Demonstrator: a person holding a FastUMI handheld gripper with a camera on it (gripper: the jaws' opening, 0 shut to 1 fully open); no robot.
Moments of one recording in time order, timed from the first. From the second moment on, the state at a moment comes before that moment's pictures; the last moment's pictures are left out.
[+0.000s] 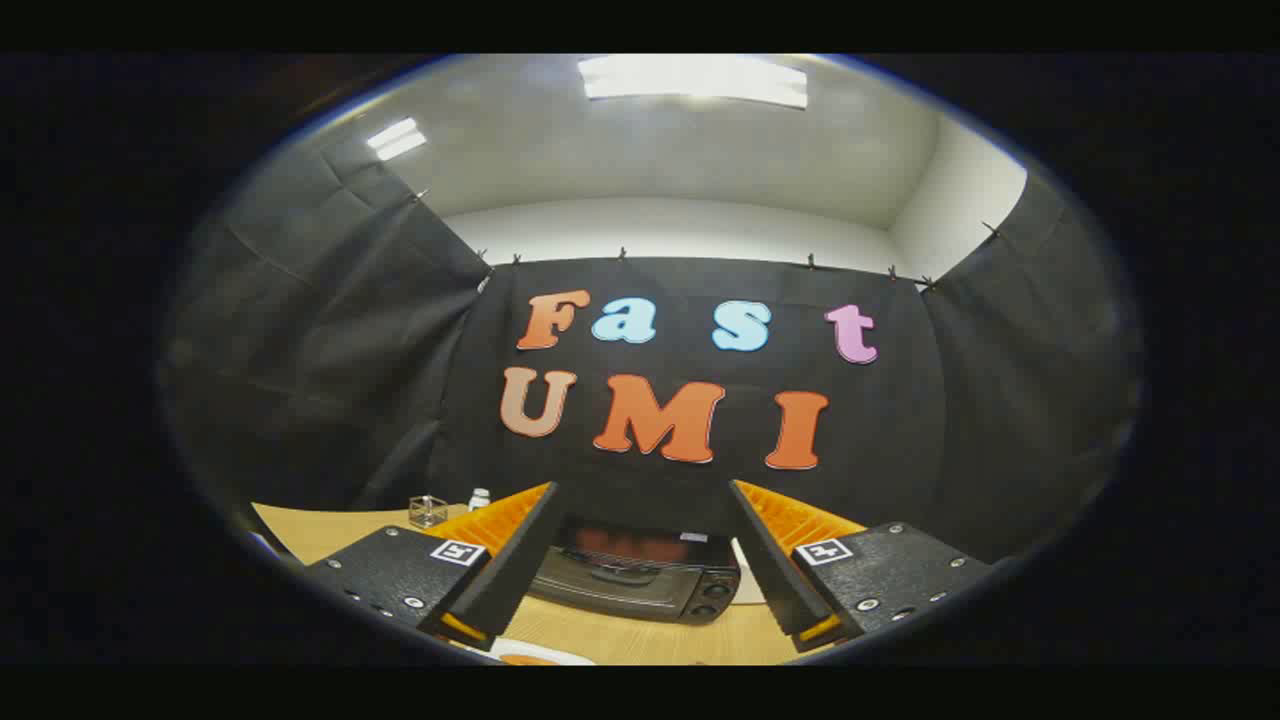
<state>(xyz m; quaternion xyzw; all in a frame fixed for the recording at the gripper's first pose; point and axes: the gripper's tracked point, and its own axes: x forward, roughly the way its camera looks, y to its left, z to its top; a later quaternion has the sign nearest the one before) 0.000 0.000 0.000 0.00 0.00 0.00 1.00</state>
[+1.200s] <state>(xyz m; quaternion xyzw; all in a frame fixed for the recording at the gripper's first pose) 0.001 -0.005 -0.007 0.02 0.01 0.00 1.00</state>
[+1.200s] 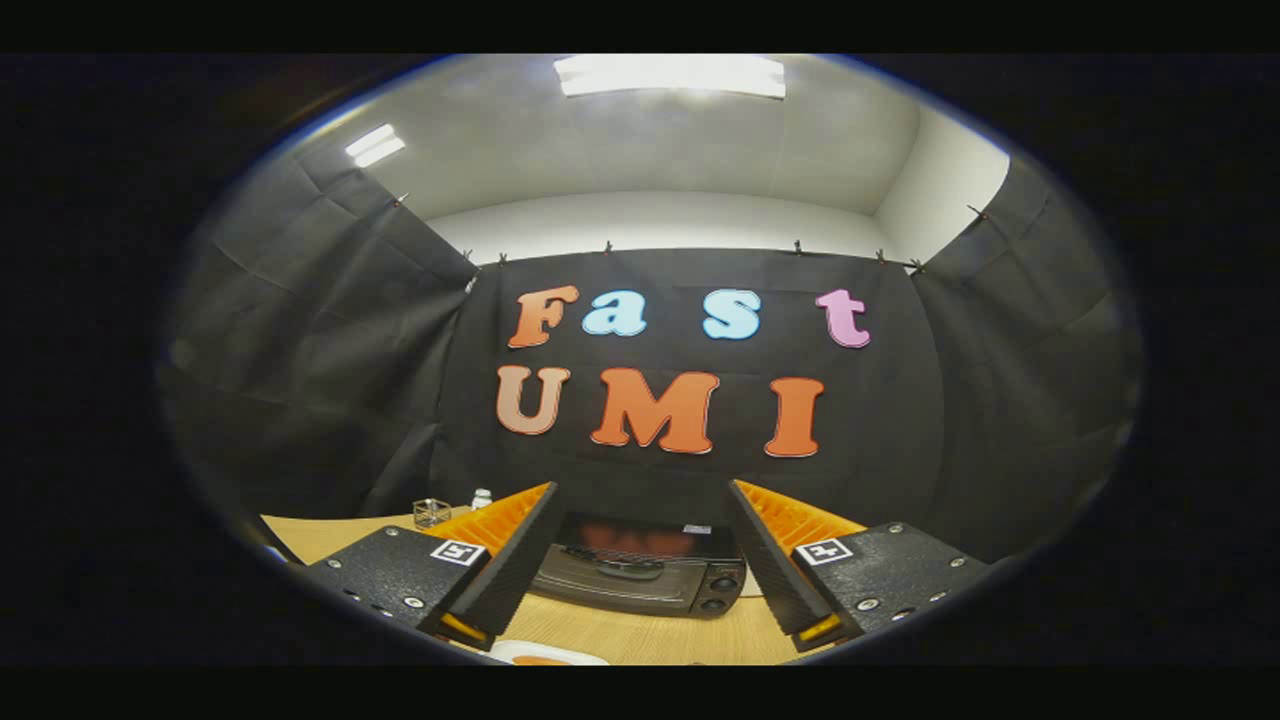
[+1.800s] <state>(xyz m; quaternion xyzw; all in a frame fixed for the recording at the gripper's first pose) 0.037 -0.004 -0.046 0.04 0.05 0.00 1.00</state>
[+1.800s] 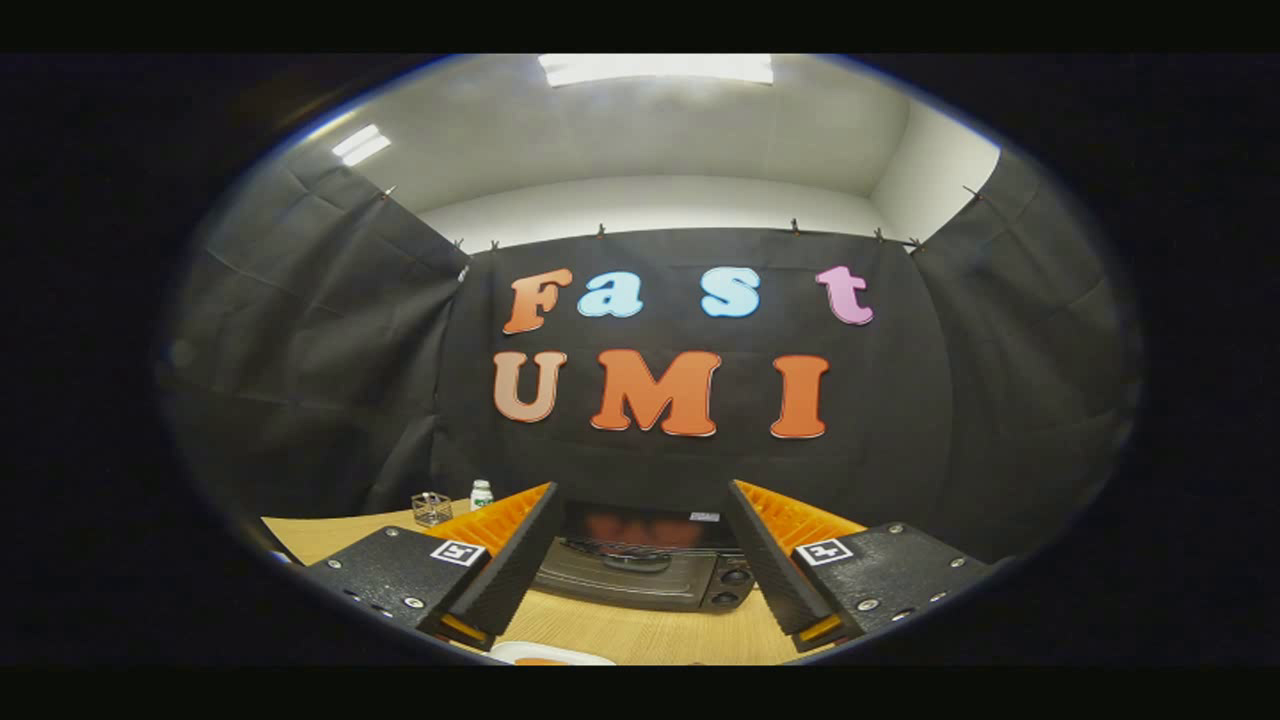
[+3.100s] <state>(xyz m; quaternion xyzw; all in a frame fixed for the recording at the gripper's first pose) 0.173 0.050 -0.253 0.07 0.27 -0.03 0.96</state>
